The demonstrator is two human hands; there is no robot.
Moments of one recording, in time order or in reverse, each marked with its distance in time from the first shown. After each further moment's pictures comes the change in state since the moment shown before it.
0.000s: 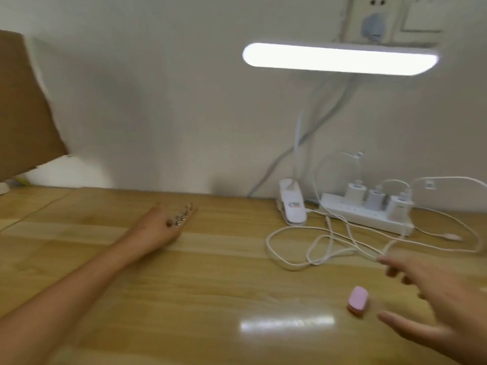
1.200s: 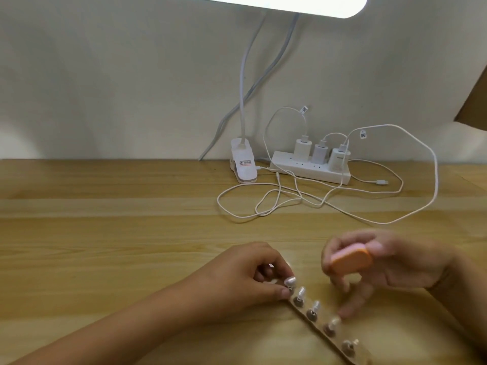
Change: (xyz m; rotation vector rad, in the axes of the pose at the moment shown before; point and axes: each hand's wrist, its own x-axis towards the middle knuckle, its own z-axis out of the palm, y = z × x) left_hand -0.180 0.140 0.078 -0.476 -0.630 0.698; right_hand 0.003 0.003 -0.009 1.646 -0.863 -0.034
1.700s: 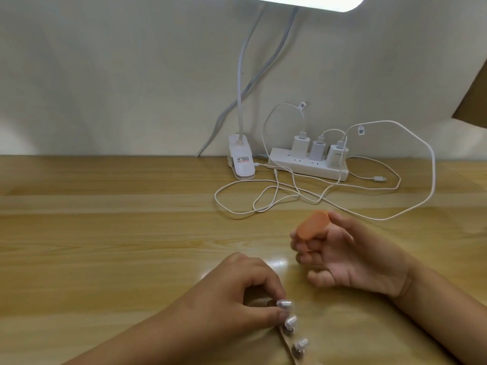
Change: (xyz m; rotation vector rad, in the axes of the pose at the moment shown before) left_hand -0.029 -0.003 0.011 0.058 0.048 0.078; right_hand 0.031 0.020 0.008 0.328 0.149 -0.075
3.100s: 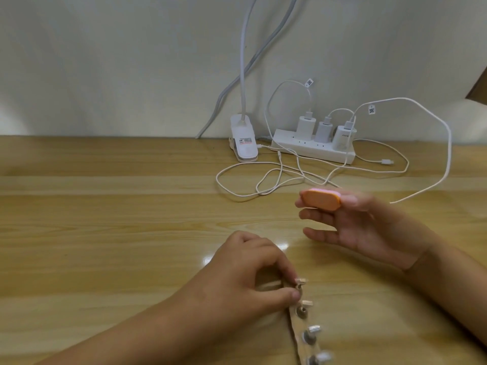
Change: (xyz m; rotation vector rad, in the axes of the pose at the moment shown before) left_hand 0.000 0.006 0.007 0.092 0.073 0.023; right_hand 0.000 -0.007 -0.005 -0.266 0.133 -0.260
